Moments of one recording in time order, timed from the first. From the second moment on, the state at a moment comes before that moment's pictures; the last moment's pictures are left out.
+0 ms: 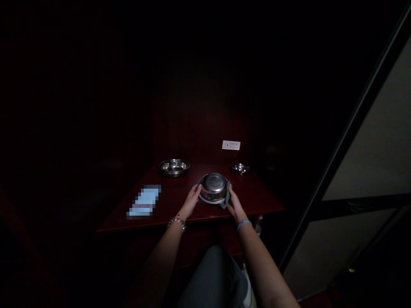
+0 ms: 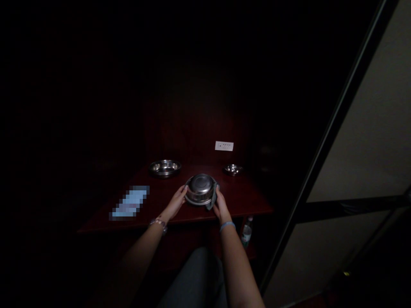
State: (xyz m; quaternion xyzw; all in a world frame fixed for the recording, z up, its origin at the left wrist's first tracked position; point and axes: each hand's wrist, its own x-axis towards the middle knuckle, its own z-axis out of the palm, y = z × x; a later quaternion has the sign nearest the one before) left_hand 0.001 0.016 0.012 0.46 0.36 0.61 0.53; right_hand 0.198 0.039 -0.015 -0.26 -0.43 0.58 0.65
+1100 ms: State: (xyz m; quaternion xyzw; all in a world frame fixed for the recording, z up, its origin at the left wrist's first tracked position) left_hand 0.001 0.011 0.014 0.46 0.35 0.62 0.53; right_hand 0.197 0.036 -0.007 -0.29 -0.38 0.58 0.66
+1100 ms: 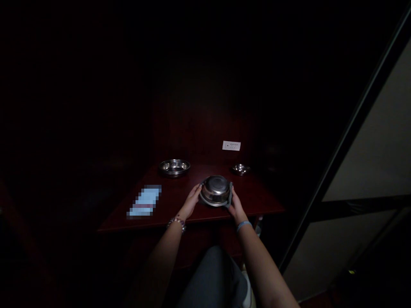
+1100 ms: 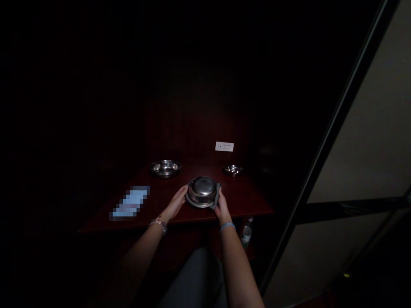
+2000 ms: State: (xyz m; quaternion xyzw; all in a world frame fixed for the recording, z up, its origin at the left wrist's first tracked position) left_hand 0.002 0.015 0.017 0.43 0.33 0.65 0.53; right_hand 0.194 0.029 -0.001 -0.27 -0.44 0.59 0.62
